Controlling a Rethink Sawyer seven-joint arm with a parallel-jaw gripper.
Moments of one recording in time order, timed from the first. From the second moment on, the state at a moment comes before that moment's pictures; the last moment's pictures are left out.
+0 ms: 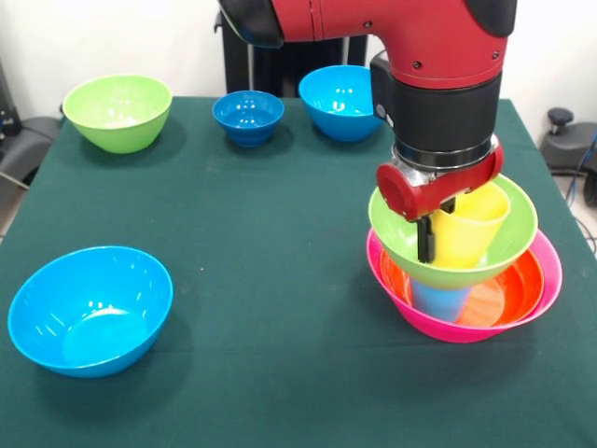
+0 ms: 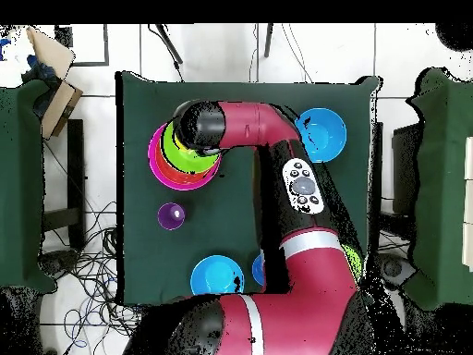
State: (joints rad) arm -0.29 -0.47 0.33 1.27 -0.20 0.76 1.23
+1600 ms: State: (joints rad) arm -0.29 -0.46 0.32 1.28 -0.15 0.82 1.23
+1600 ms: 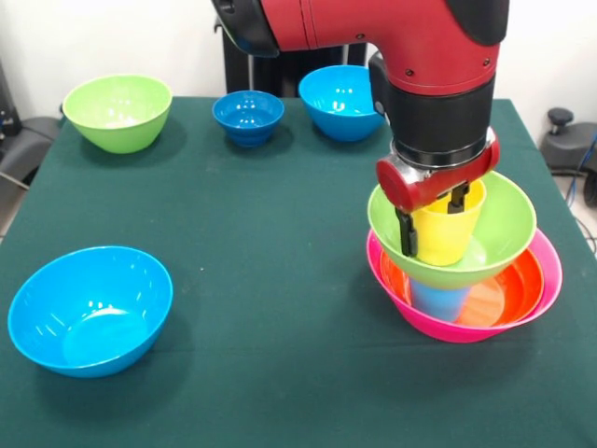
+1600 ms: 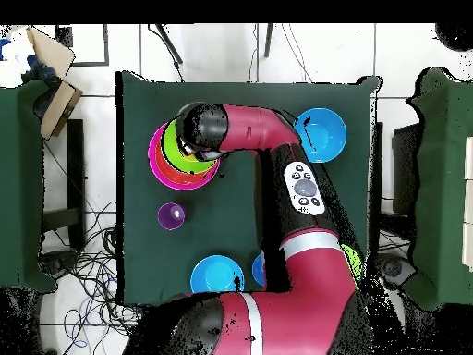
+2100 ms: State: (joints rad) arm -0.29 -0.48 0.32 1.29 -0.12 0.84 1.23
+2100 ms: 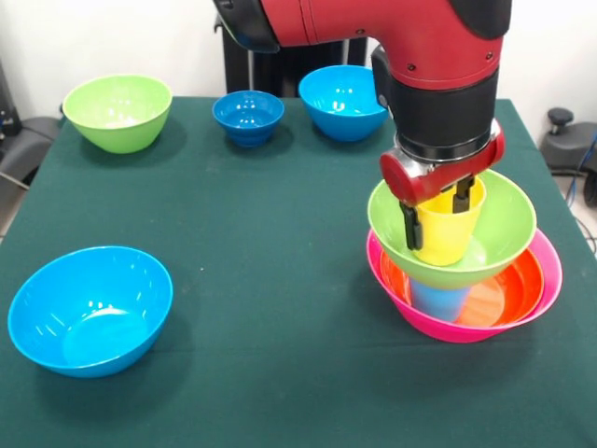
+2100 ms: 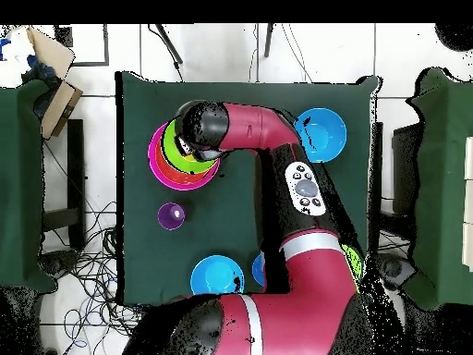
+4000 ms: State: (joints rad) arm -0.51 -0.72 0.31 1.54 -0.21 0.84 1.23
